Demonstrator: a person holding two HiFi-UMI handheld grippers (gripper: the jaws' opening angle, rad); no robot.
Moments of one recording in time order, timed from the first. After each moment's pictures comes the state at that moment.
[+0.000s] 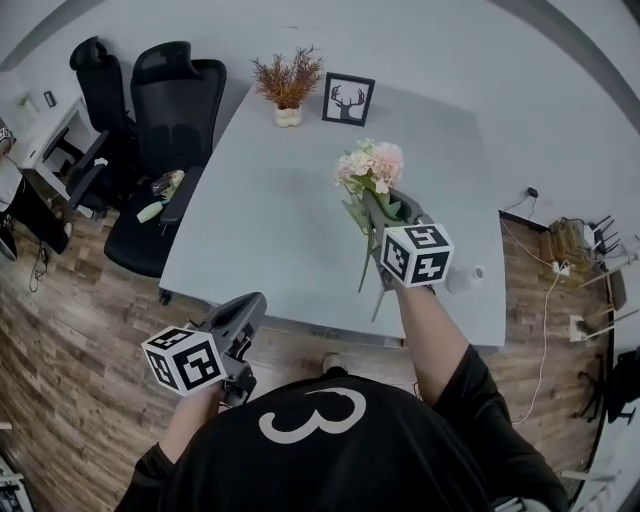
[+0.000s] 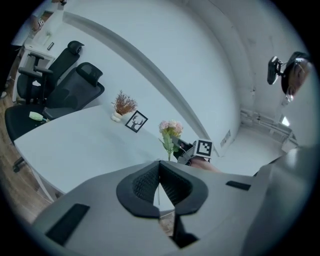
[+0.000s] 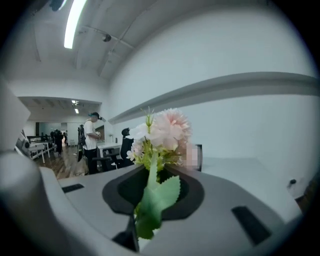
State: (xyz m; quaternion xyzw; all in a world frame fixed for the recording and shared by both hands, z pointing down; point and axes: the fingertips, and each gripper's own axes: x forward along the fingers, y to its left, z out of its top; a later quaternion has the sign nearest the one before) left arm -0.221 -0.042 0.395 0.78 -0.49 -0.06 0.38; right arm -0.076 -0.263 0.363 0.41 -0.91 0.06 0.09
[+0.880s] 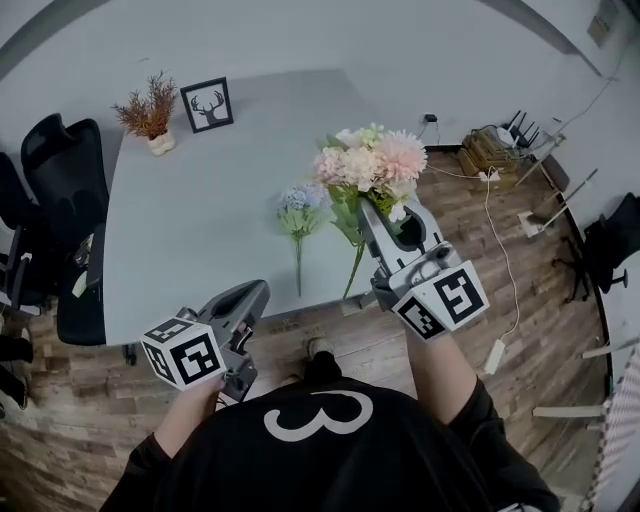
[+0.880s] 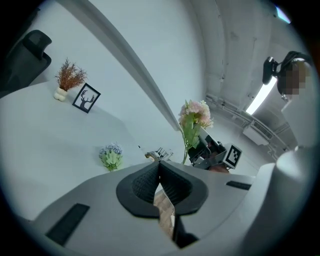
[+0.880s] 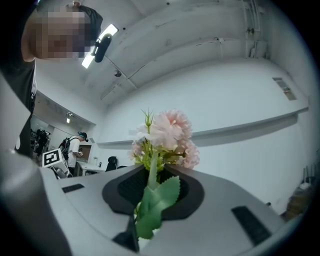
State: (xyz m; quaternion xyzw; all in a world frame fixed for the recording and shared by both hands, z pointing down) left arm -0.052 -0.061 0.372 0.89 -0.28 -0.01 0.35; right arm 0.095 -0.098 0.234 0.49 -0.87 -0.08 -0.07
